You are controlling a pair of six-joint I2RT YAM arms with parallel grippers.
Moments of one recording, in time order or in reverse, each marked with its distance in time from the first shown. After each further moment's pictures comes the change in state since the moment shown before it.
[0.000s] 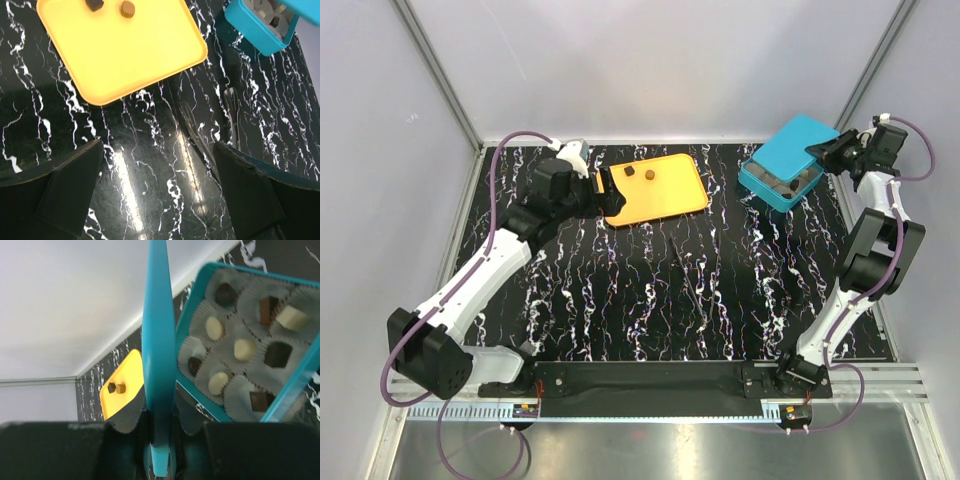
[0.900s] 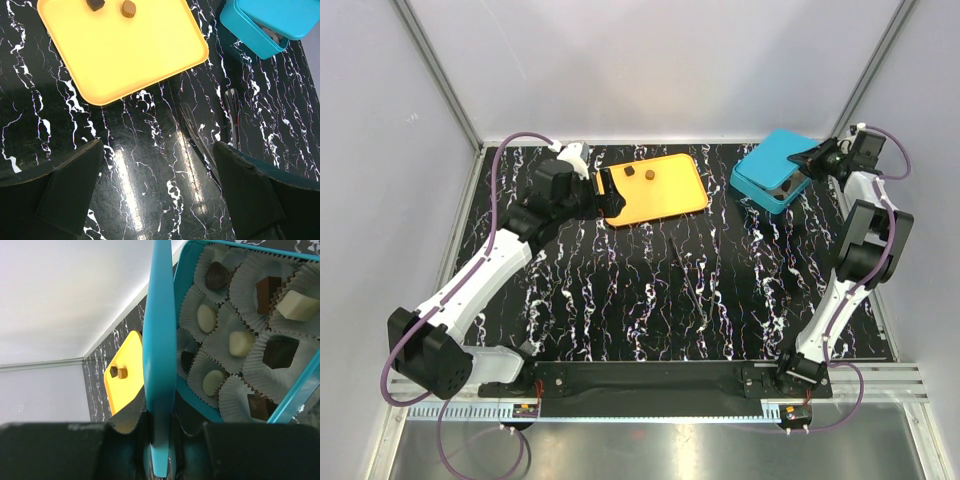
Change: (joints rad) left arm -0.004 0.014 0.013 -0.003 -0.010 -0.005; right arm 0.045 0.111 0.023 -0.037 -0.060 0.017
